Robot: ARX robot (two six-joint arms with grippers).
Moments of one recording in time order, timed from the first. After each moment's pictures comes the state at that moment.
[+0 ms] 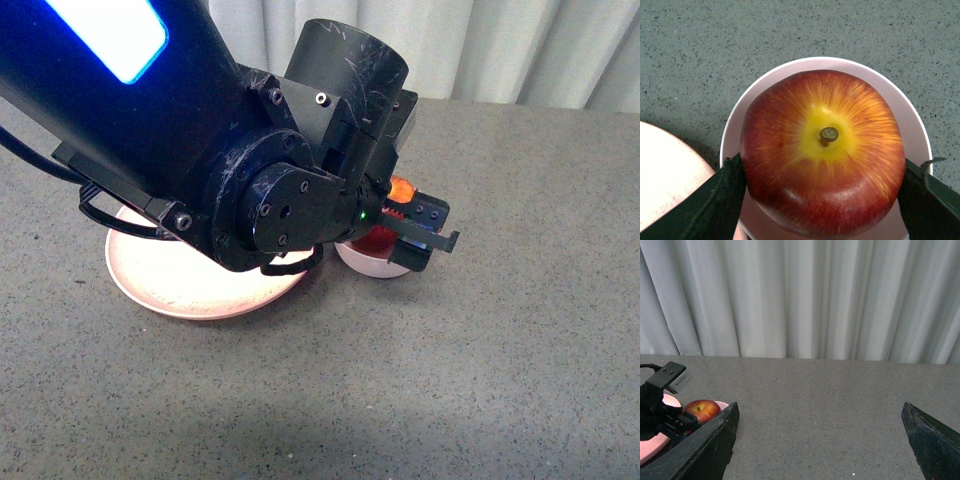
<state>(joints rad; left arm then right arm) -0.59 2.28 1.20 0.44 -0.06 -0.02 0.00 0.00 0.01 0.00 0.00 -0.01</state>
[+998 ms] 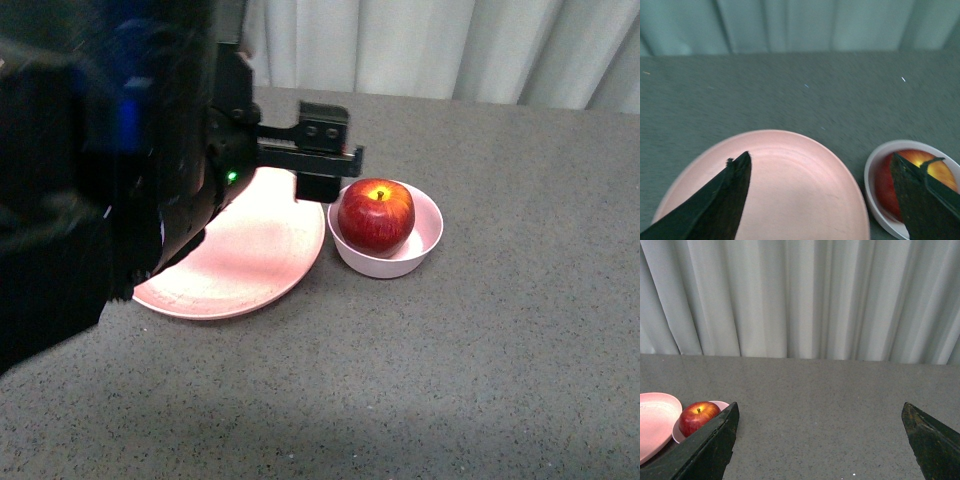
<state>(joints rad) -0.51 1.95 0.66 1.07 -0.43 -0.07 0.00 0.00 0.01 0.00 0.00 -0.01</state>
